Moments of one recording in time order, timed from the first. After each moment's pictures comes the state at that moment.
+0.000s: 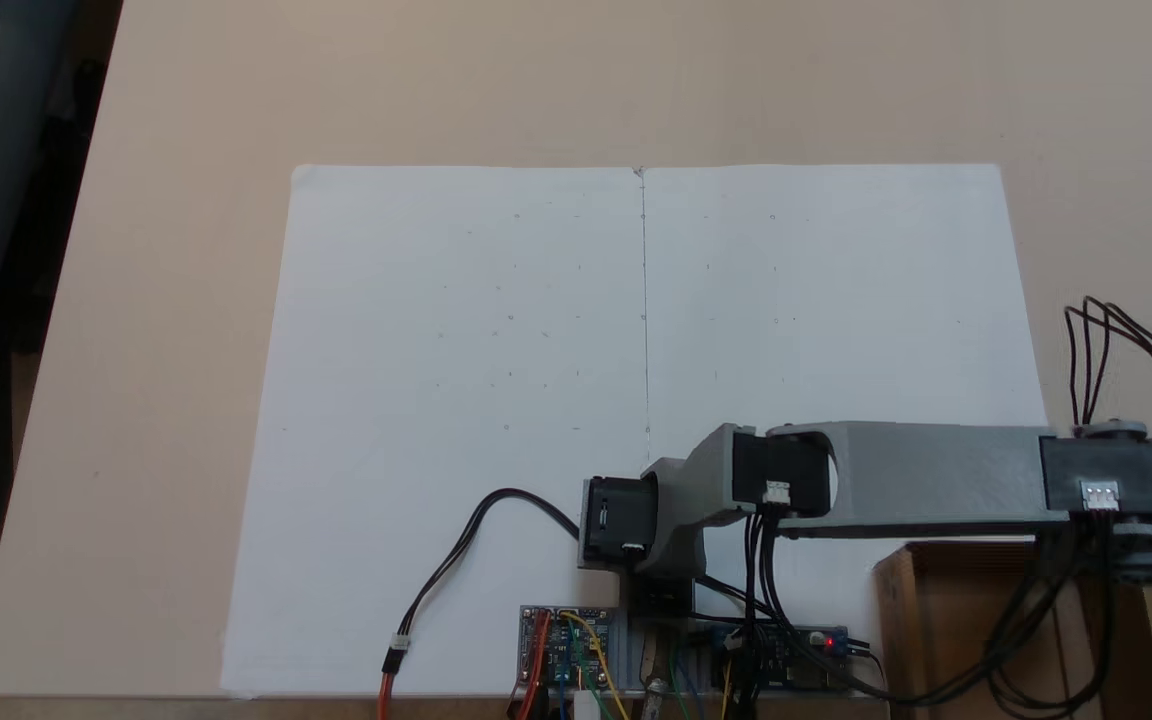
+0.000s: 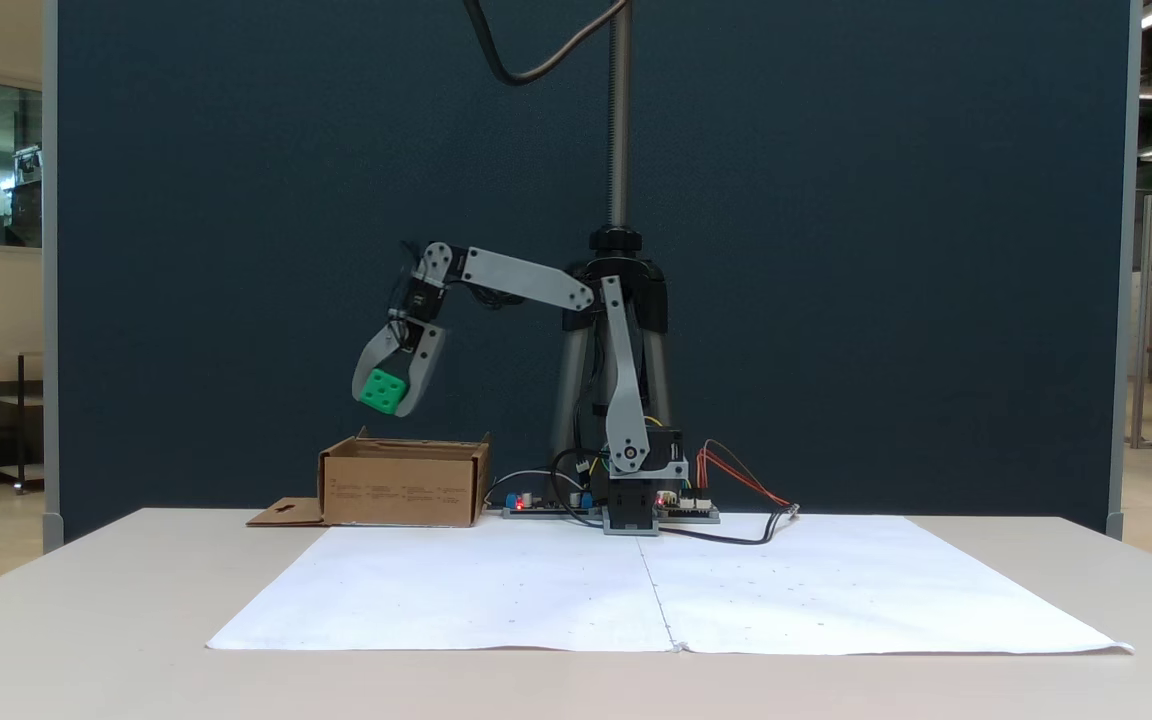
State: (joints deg) arm 94.8 76.9 61.6 55.4 -0.2
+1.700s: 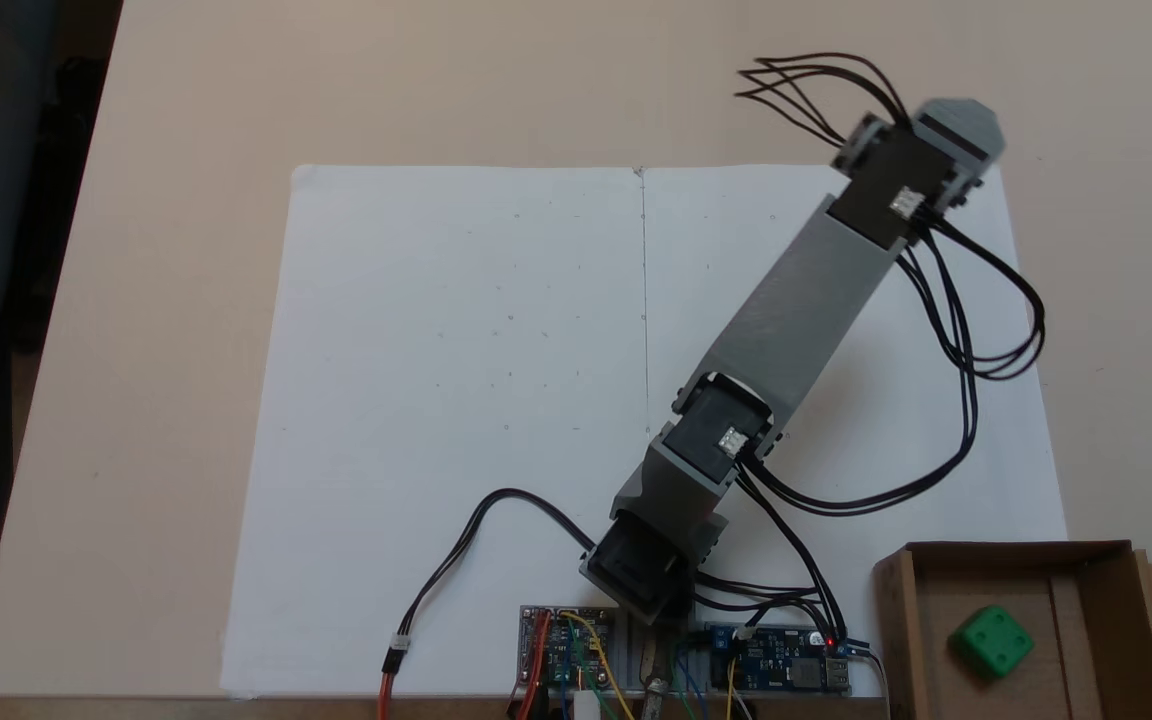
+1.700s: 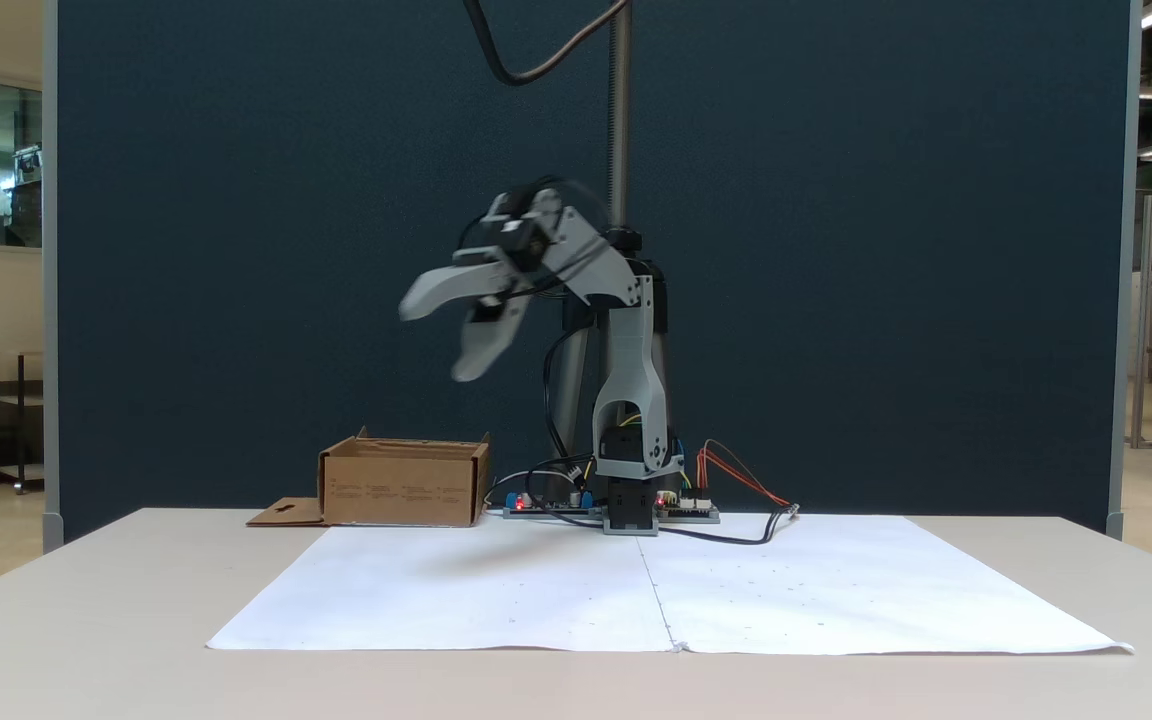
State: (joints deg) arm 35.2 85.8 57.2 53.7 0.8
